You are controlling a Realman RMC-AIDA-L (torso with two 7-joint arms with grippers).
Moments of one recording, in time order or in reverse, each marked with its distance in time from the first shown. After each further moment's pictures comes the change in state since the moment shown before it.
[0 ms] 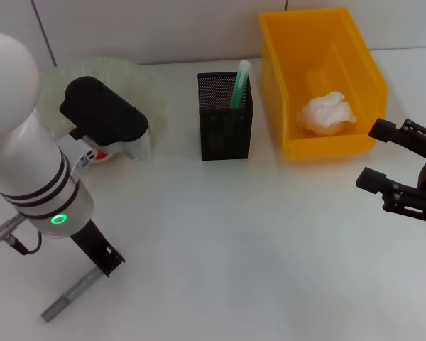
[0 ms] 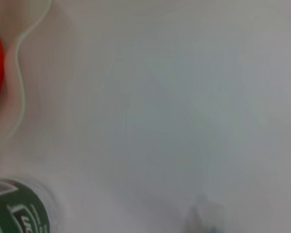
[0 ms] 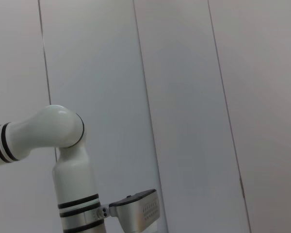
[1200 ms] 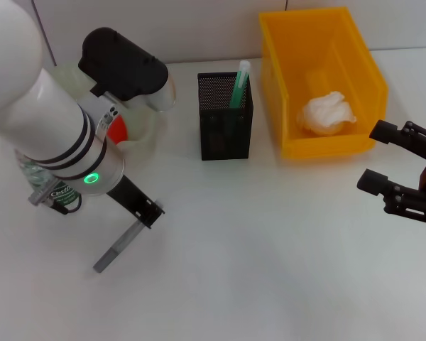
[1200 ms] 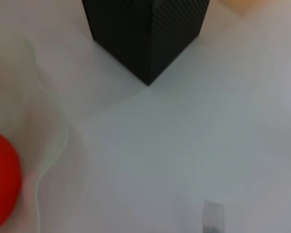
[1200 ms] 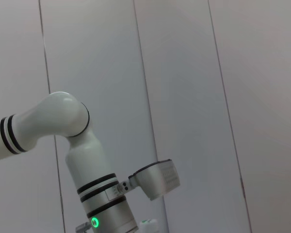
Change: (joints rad) left arm -0.054 0.000 -0.036 0.003 -0.068 -0.149 -0.012; right arm -0.004 0.000 0.000 0.000 0.000 -0.004 0.000
